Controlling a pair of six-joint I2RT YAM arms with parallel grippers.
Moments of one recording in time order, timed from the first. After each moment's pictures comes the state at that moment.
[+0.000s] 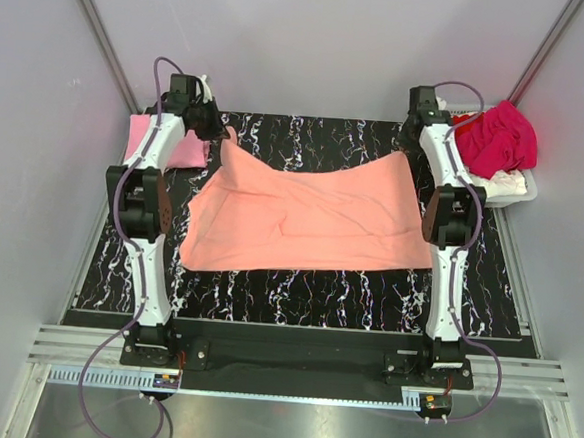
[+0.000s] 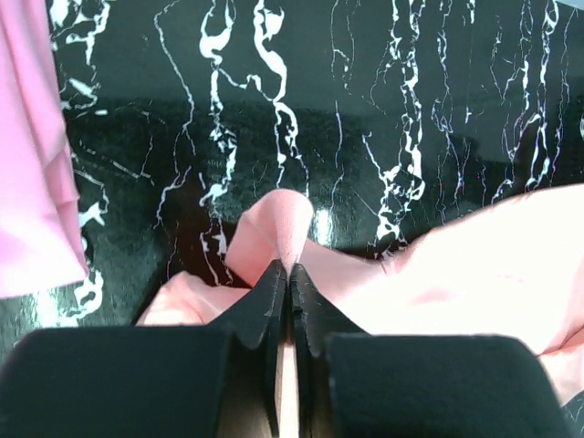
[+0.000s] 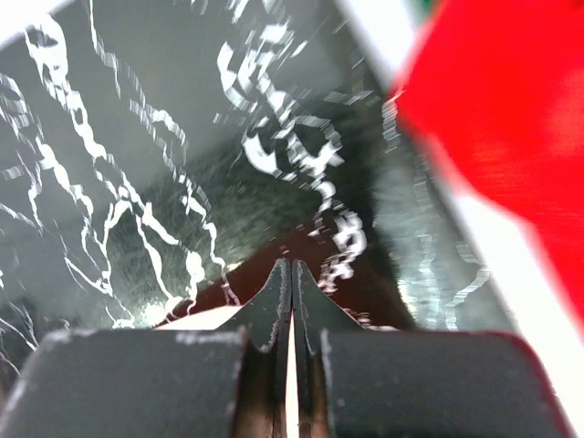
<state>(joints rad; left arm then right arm) 0.00 2.20 2.02 -0.60 0.37 -0.33 0.08 2.52 2.44 -0.83 0.20 0.46</state>
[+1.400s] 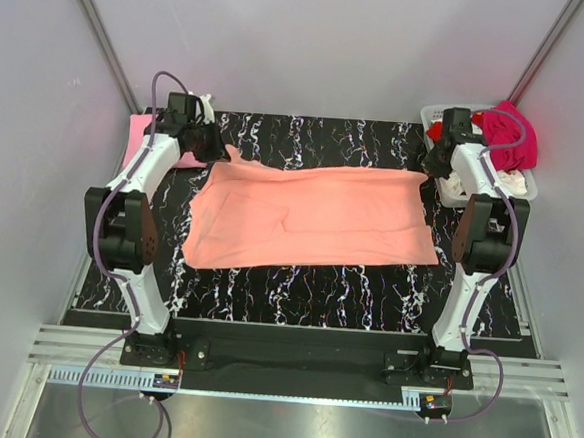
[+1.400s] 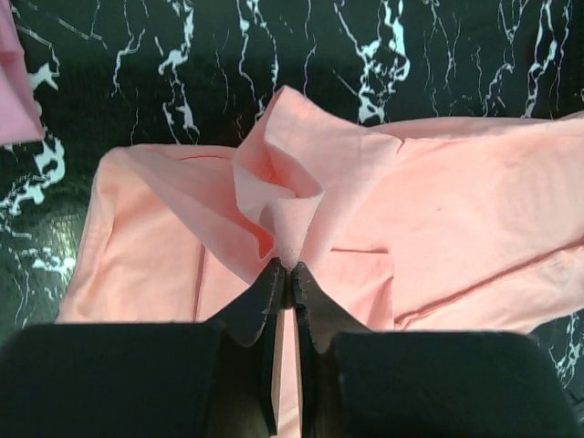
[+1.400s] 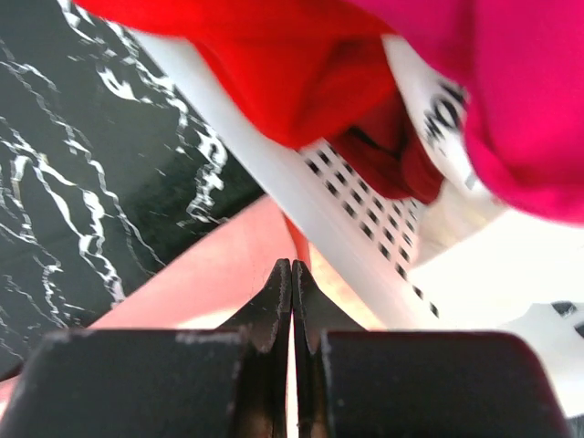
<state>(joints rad) -0.05 1.88 1.62 -0.57 0.37 -0.26 -0.04 2.09 1.81 -0.66 0.16 0.55</state>
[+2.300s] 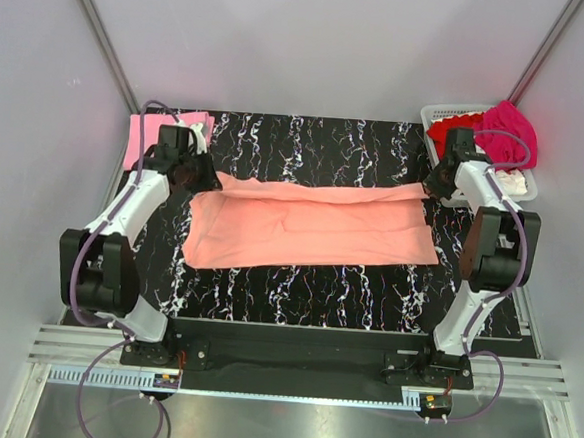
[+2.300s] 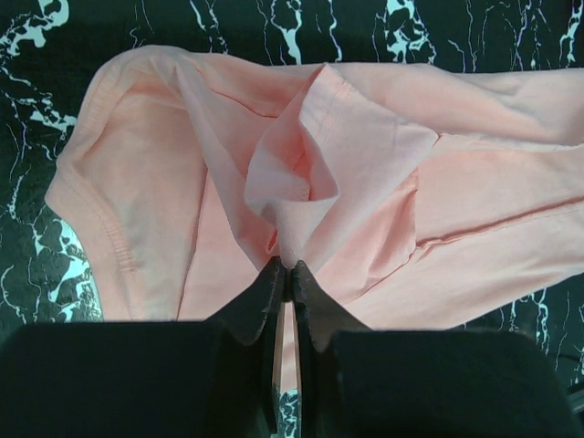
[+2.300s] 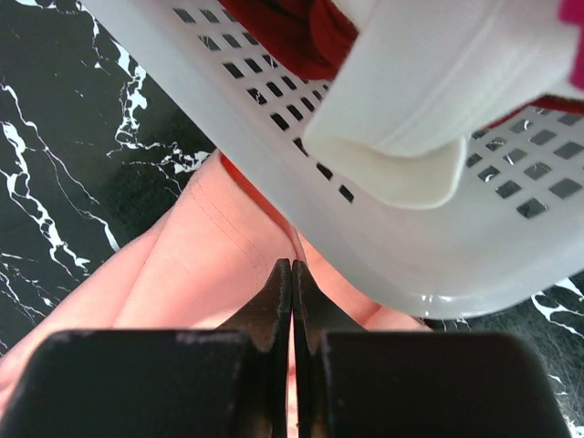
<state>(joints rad) -0.07 1.55 1.21 -0.51 0.30 -0.27 -0.07 1.91 1.51 -0.61 0.14 0.58</state>
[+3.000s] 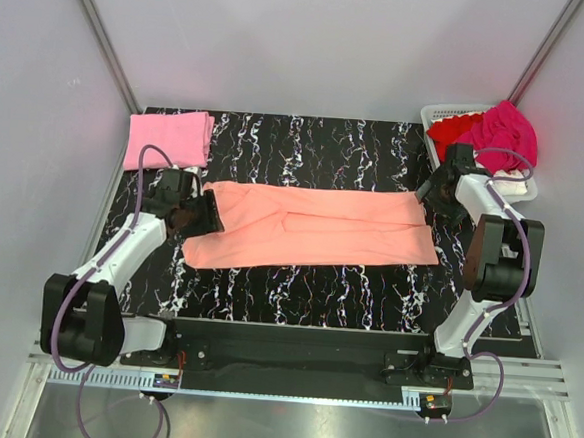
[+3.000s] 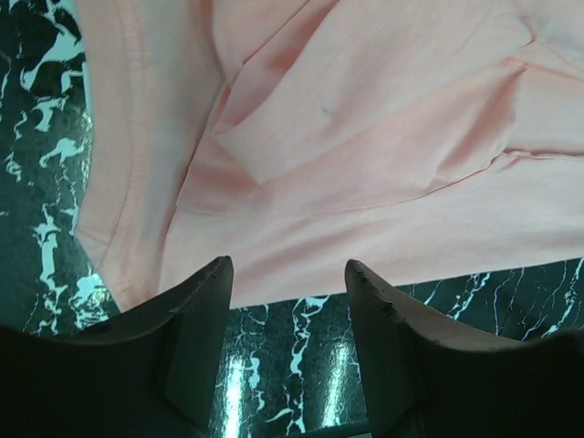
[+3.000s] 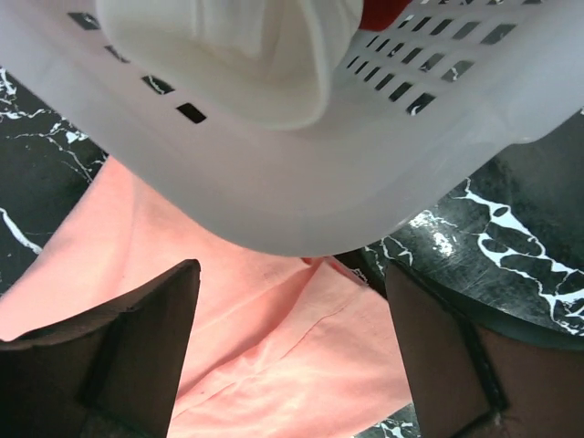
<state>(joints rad) -0.14 1.27 0.85 -0.54 0.14 -0.40 -0.08 1.83 1.33 -0.60 0.19 0.61</state>
